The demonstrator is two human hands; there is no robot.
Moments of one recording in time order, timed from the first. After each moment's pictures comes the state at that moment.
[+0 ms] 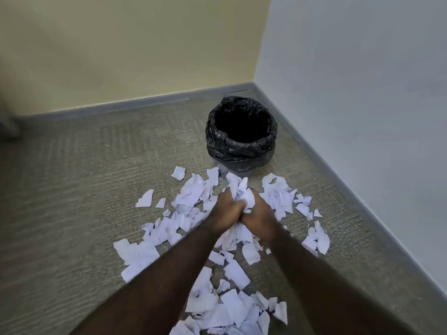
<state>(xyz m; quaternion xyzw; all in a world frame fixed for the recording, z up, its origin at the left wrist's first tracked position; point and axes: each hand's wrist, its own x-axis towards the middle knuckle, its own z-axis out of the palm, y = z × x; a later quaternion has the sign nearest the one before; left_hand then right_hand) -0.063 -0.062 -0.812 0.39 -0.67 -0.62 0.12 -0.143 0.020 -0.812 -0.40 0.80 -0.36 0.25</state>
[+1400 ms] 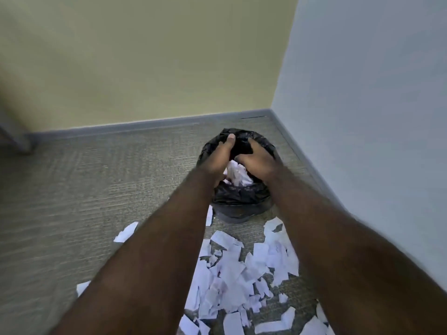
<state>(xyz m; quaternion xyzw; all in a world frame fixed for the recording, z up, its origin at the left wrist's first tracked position) -0.225 -0.220 -0.742 0.41 -0.52 -0.72 0.21 -0.342 -0.178 -0.755 -0.42 0.77 -0.38 0.30</state>
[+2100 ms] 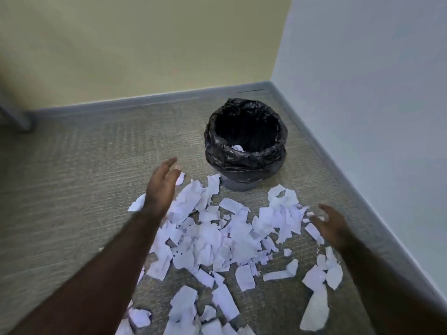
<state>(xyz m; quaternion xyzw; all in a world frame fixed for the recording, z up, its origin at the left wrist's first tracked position) -0.033 -0.171 -0.804 0.50 -0.63 -0.51 0.31 -0.358 0.077 -0.865 -0.24 0.90 -0.27 0.25</state>
